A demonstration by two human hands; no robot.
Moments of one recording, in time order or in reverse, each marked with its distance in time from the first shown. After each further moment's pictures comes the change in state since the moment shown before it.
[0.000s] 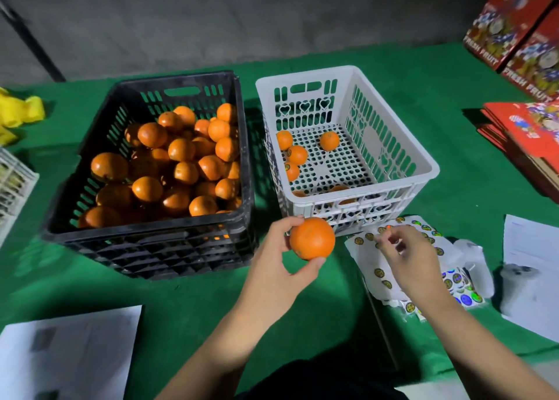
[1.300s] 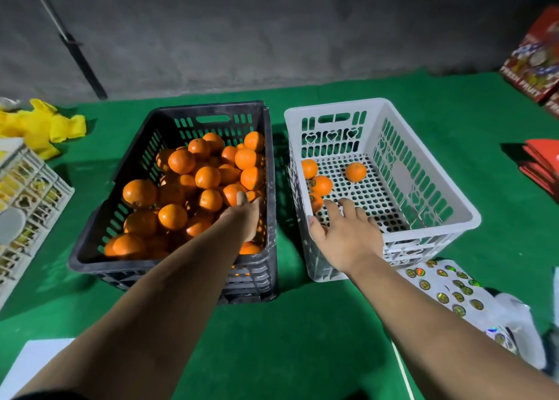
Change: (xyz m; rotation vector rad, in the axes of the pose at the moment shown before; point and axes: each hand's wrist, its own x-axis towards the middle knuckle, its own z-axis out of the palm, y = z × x) left_hand 0.188 -0.041 -0.095 0.526 -0.252 -0.675; right_hand 0.099 -0.129 0.101 -0.658 -0.310 -0.178
